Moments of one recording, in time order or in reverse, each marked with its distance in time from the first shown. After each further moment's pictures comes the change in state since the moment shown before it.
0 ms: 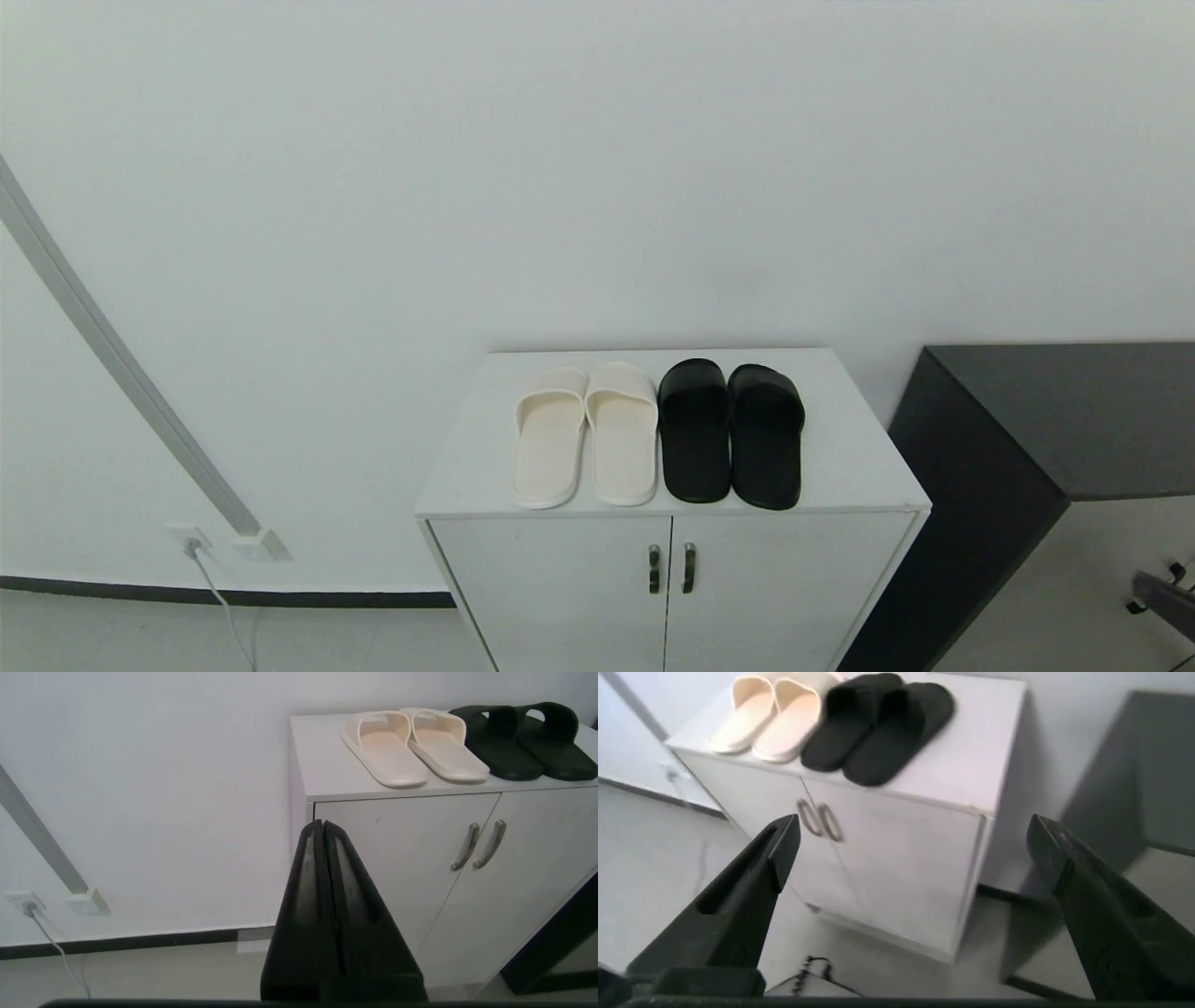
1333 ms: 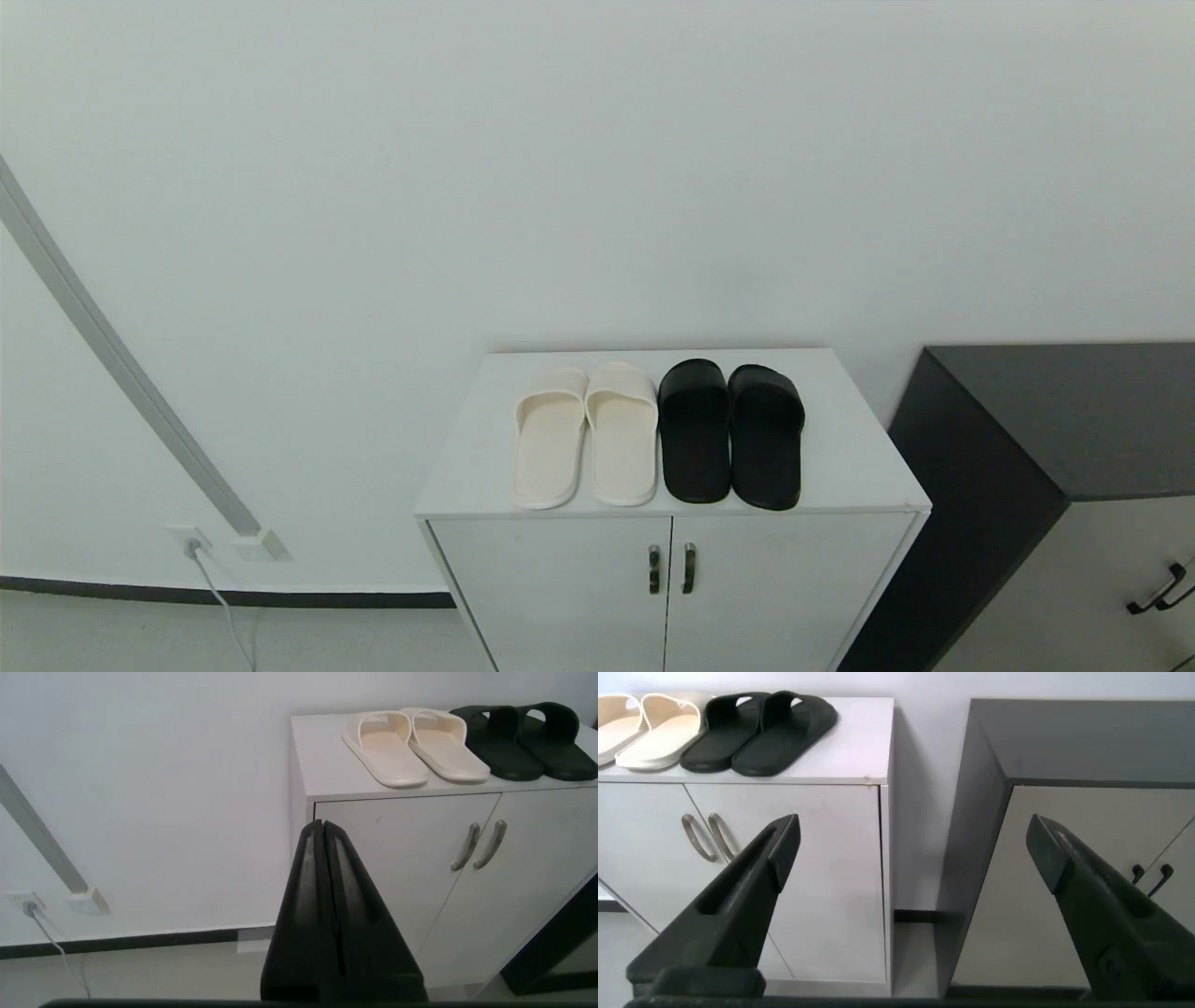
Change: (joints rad) left arm 0.000 0.000 0.001 0.000 0.001 0.000; right arm -0.158 -0.795 0.309 0.223 -0.194 -0.053
